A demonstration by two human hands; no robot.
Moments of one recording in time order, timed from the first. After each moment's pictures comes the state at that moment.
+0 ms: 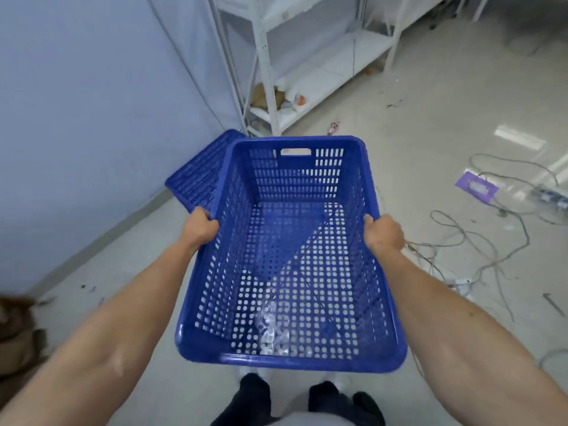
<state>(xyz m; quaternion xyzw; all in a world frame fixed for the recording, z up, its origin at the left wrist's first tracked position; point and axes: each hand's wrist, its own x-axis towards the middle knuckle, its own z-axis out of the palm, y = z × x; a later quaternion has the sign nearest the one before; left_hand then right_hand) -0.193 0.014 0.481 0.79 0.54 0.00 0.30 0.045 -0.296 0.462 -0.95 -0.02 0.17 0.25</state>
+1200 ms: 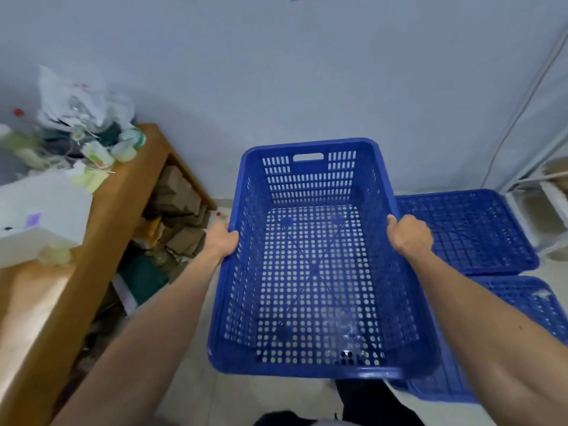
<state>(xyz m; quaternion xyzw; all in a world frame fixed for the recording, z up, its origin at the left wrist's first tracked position) -0.589 0.397 0.478 0.45 0.81 0.18 0.31 -0.192 0.402 0.446 -0.84 -0.47 0.24 0.09</state>
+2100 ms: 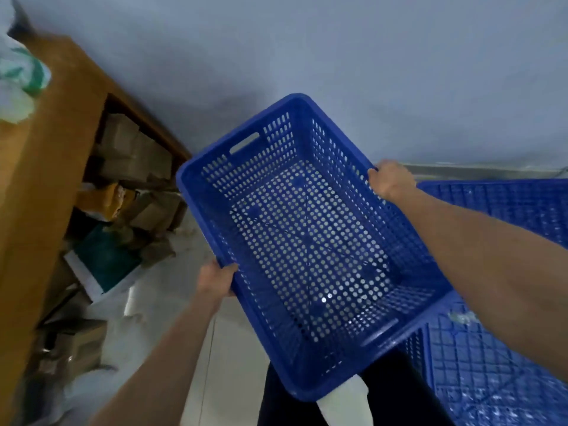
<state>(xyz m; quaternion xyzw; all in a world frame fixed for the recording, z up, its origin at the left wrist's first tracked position) -0.682 0.544 0.255 0.14 0.81 0.23 0.51 -0.321 0.748 0.282 -0.76 -0.59 0.26 -0.05</state>
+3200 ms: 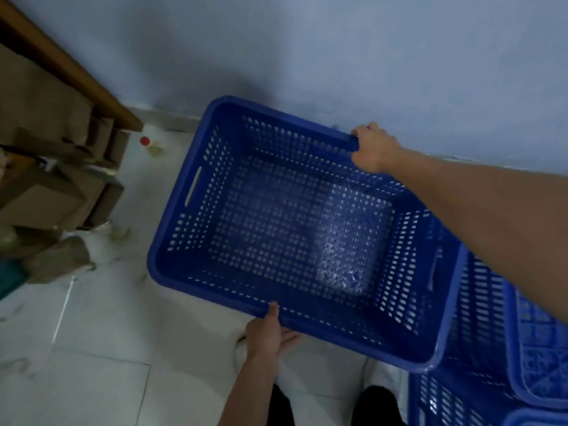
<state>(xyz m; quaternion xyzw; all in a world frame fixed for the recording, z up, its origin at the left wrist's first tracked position) -0.563 0.593 -0.064 -0.15 0.72 0.25 0.63 -0.385 0.939 -0.040 -0.63 -0.72 0.24 -0.14</state>
